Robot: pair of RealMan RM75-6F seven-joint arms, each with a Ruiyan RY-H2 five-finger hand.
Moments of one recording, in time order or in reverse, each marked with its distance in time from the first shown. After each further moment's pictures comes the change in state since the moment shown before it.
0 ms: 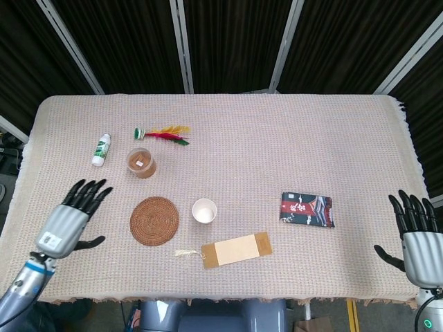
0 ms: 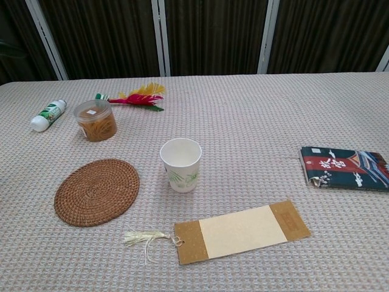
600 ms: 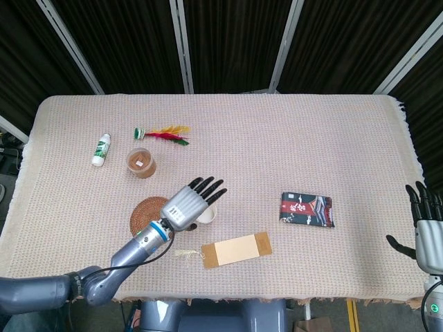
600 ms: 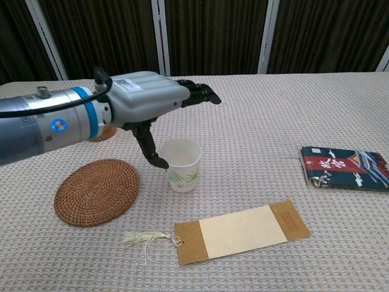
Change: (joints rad) left arm -0.501 -0.476 -0.176 0.176 -0.462 -0.417 0.556; right arm 0.032 0.000 0.061 0.038 0.151 -0.071 0.016
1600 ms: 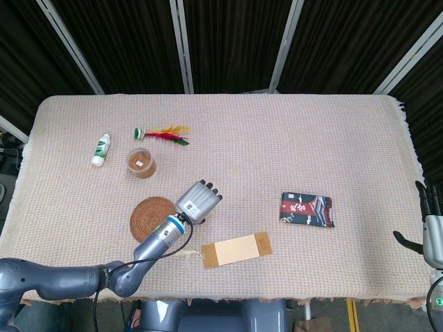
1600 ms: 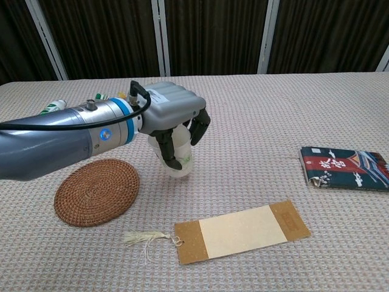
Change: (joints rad) left arm -0.126 -0.104 0.037 0.128 -0.144 0.085 0.053; right arm 0.013 0.002 0.018 0.026 0.056 -0.025 0.024
